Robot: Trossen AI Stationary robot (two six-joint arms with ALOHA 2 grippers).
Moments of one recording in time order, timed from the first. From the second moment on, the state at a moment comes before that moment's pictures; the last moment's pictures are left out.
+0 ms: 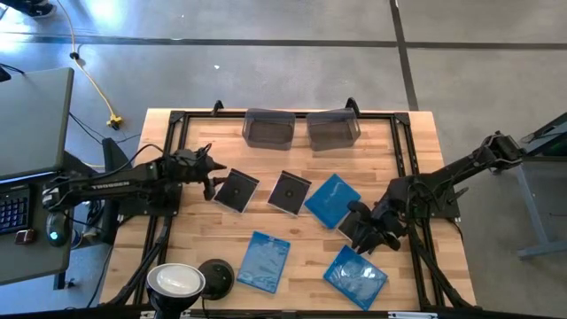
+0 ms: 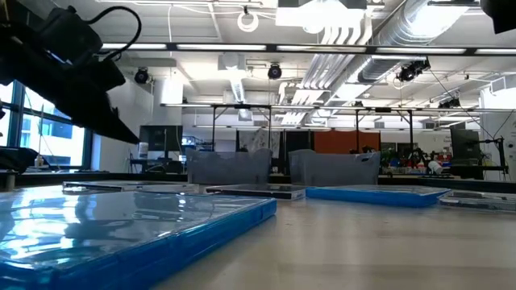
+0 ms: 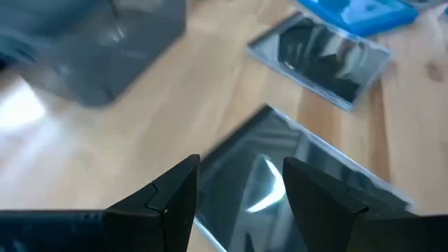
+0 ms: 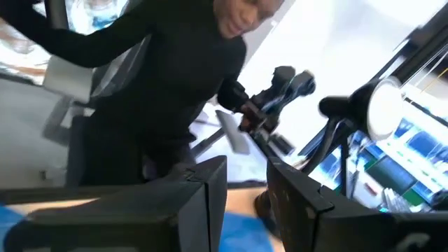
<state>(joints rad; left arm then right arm) 0.33 0.51 0.16 -0.19 0.03 -0.03 0.36 0.96 0.43 0.50 -0.53 -0.66</state>
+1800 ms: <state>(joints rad) 0.33 0.52 0.16 -0.35 -0.12 -0.56 0.00 1.79 1.13 0.17 0.18 -0.21</state>
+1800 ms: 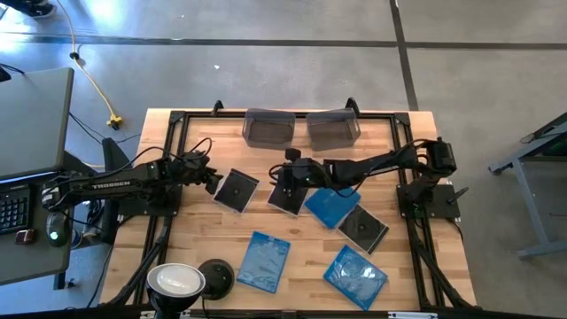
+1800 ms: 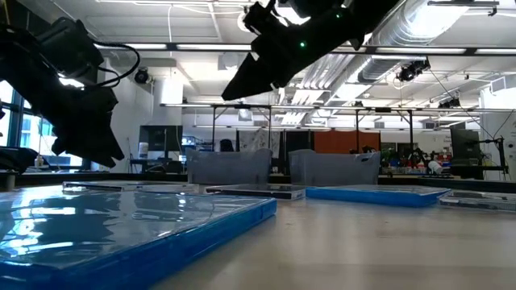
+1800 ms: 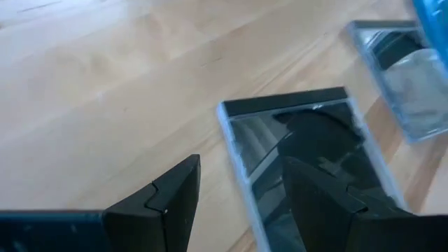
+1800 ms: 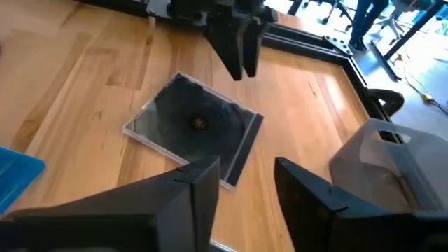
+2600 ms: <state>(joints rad) 0.33 0.52 0.16 -0.35 -0.04 -0.84 0.06 2.12 1.26 0.32 0.20 0.04</state>
